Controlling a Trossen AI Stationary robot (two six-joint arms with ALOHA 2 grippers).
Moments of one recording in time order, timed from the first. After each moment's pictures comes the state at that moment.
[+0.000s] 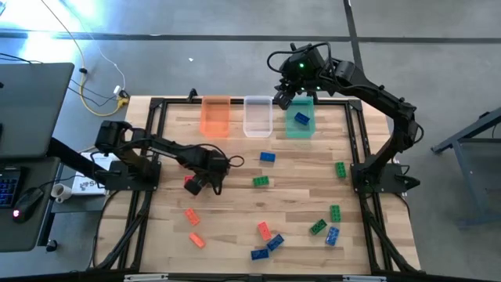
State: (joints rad) left arm 0.10 1.65 0.85 -0.72 -0.09 0.59; right arm -0.46 1.64 1.91 -0.99 0.12 0.02
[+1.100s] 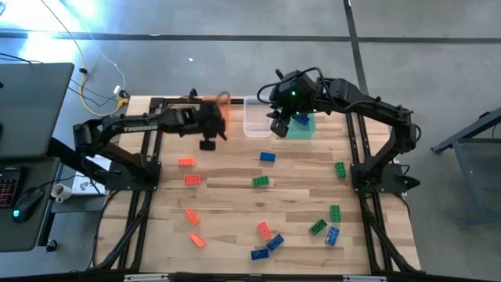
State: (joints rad) left arm 0.54 1.40 0.96 -0.53 -0.29 0.59; right arm -0.23 1.64 1.91 -1.05 0.11 0.05
